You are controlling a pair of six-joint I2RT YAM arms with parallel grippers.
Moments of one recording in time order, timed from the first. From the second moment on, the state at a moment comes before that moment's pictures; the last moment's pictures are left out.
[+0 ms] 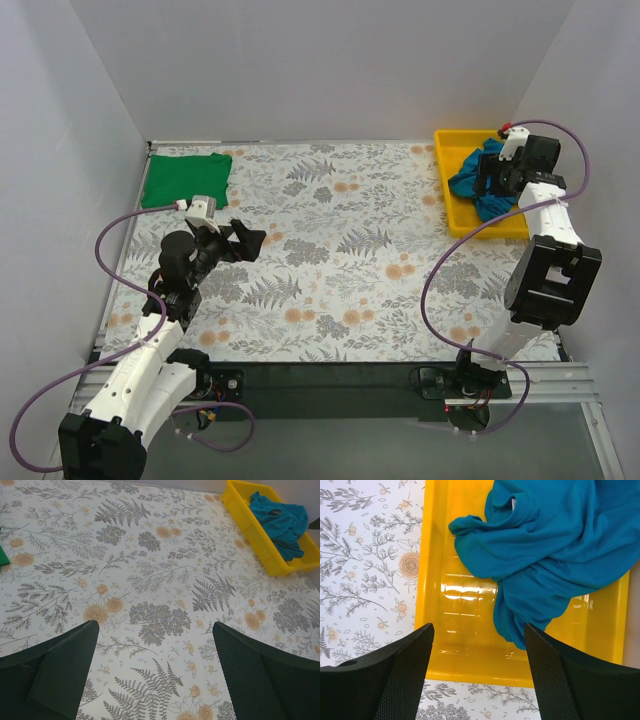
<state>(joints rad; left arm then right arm) -0.22 0.77 0.52 0.08 0.25 -0.33 -0.26 1.69 1.37 -0.40 -0.29 -0.21</state>
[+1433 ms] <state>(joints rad) -0.22 0.83 0.52 0.07 0.26 -0.32 -0.08 2.05 1.44 -0.06 0.24 -0.45</state>
